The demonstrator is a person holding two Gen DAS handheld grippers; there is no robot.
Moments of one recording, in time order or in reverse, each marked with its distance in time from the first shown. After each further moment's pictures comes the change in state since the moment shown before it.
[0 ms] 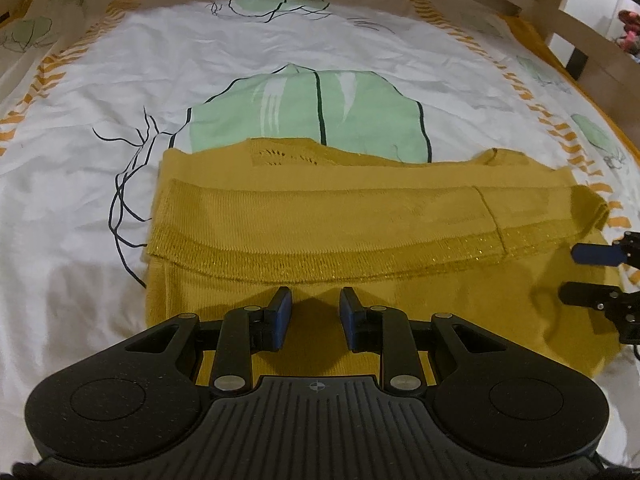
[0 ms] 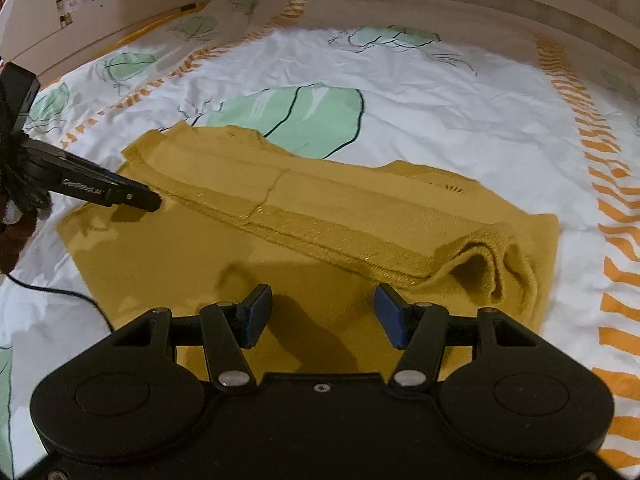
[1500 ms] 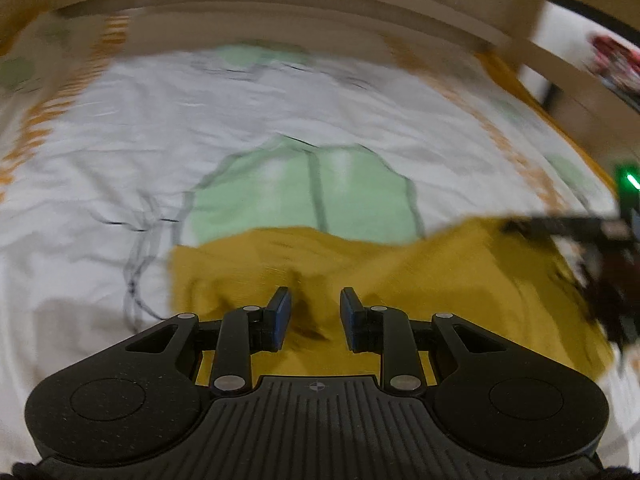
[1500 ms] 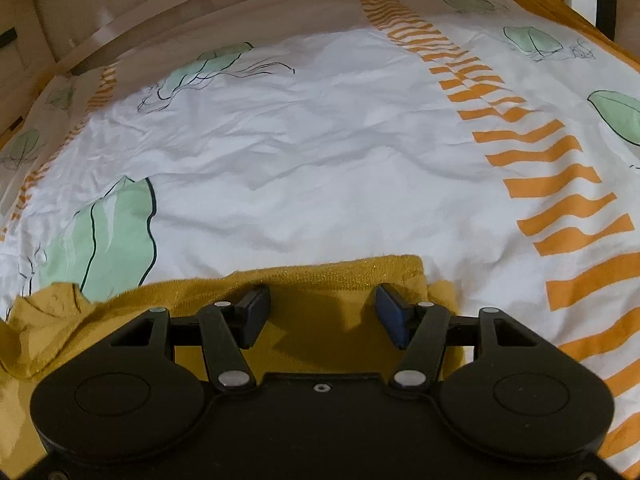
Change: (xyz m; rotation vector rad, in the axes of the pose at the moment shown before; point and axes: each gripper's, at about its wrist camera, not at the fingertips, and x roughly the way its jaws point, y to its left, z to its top) left arm -0.022 0.021 0.046 0.076 -0.100 -0.109; right arm 0.059 -0.101 0.052 0.477 -0.034 -0.262
